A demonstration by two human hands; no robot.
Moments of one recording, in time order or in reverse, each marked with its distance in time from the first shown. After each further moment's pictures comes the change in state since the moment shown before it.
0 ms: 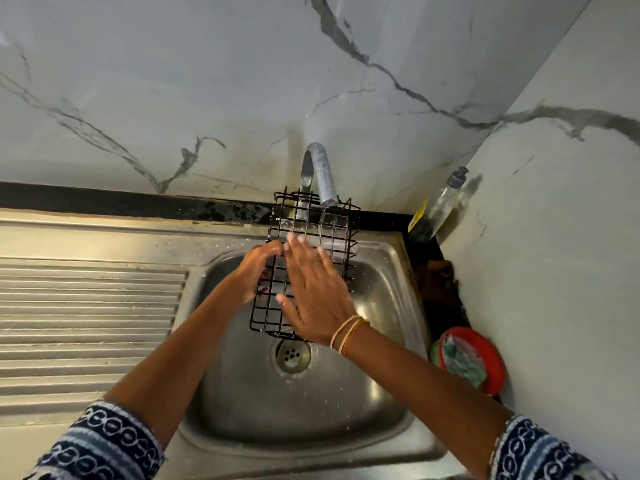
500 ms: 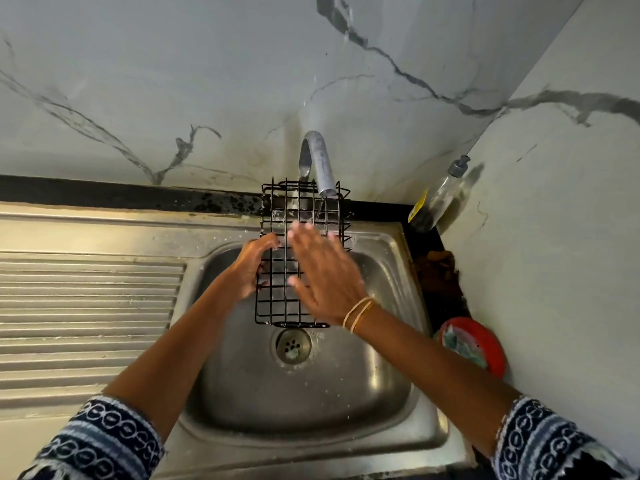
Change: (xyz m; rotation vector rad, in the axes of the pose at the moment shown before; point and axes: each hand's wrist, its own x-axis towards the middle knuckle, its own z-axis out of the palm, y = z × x) left_hand 0.007 -0.005 0.001 -0.055 0.023 -0.044; right_hand 0.002 0.032 0.002 -0.012 0.018 -0.036
